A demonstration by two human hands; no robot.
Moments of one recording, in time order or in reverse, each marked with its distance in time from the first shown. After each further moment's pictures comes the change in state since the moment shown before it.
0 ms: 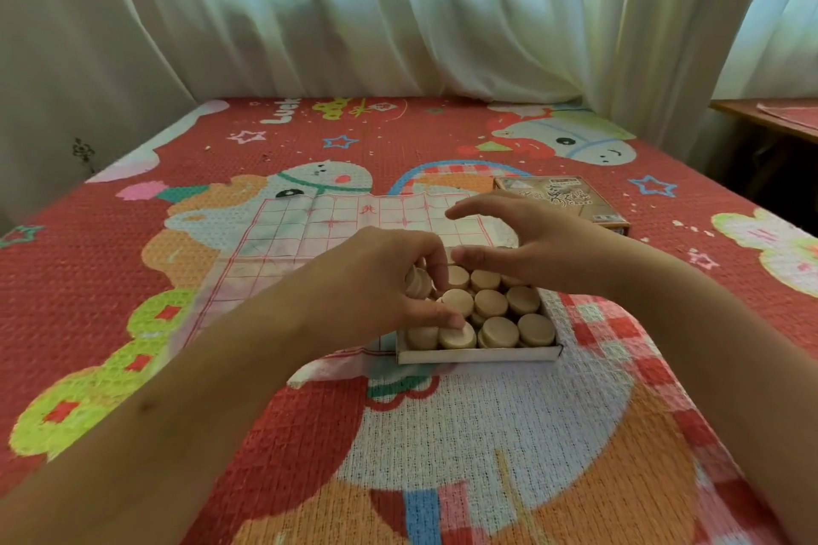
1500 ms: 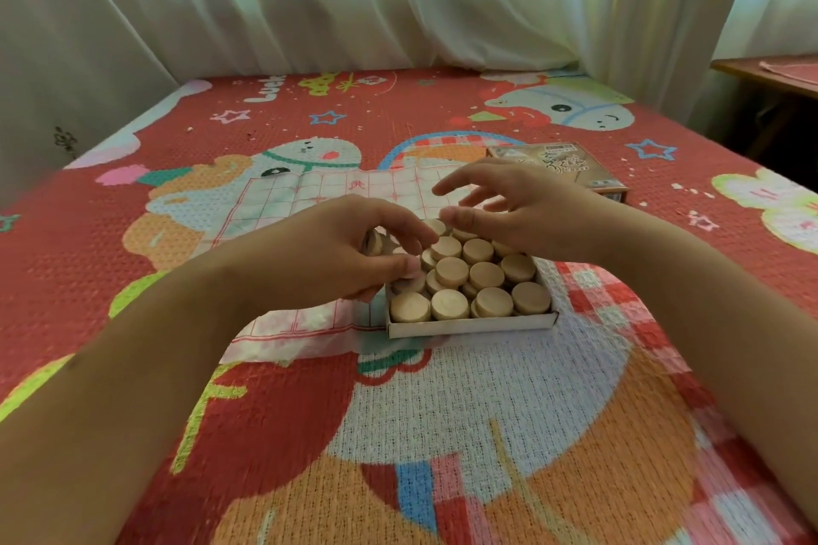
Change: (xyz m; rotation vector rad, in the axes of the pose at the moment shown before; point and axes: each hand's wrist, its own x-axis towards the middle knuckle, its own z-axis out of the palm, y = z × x) left_hand 0.002 -0.013 -0.012 -0.253 -0.143 -0.057; right_hand 0.004 0.002 0.004 0.058 0.021 -0.033
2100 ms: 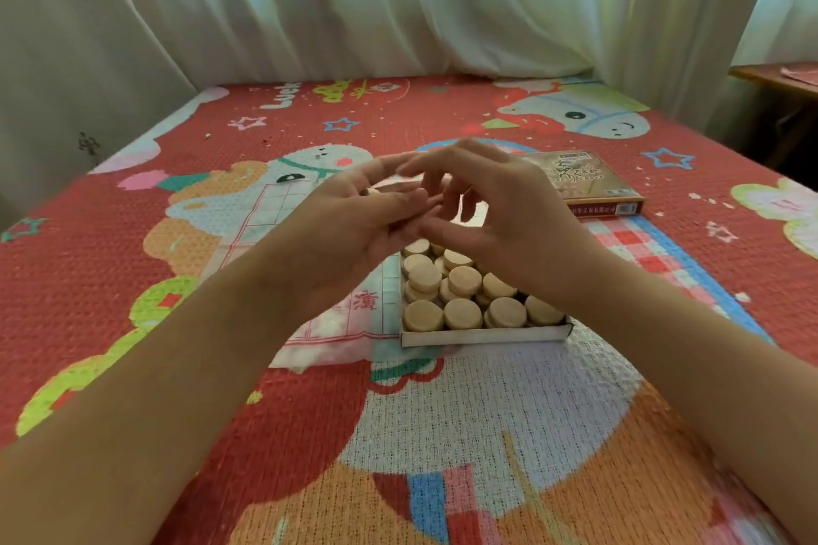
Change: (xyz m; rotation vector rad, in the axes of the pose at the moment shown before) left_hand 0.014 0.005 0.008 -1.118 0.207 0.022; right_hand 0.004 -0.031 0.027 0.076 0.432 -0.393
